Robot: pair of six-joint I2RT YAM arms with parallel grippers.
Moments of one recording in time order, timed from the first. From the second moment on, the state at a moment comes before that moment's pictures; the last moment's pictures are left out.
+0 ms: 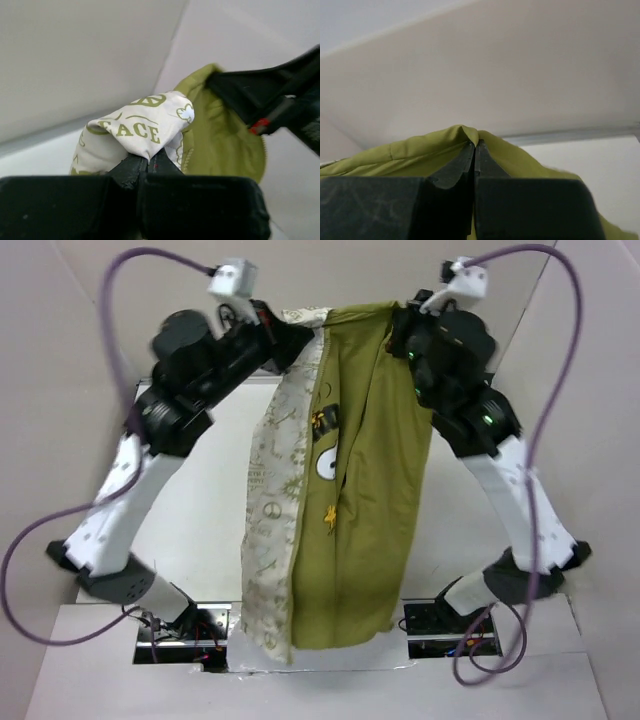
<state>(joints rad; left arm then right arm) -0.64 1.49 2.11 -0.45 0.05 -0.34 0.66 1.44 2.08 -0.46 0.59 0.18</state>
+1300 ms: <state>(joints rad) 0.01 1.87 1.26 -0.65 0.28 -0.61 0.46 1.40 0.94 -0.49 0.16 0.68</state>
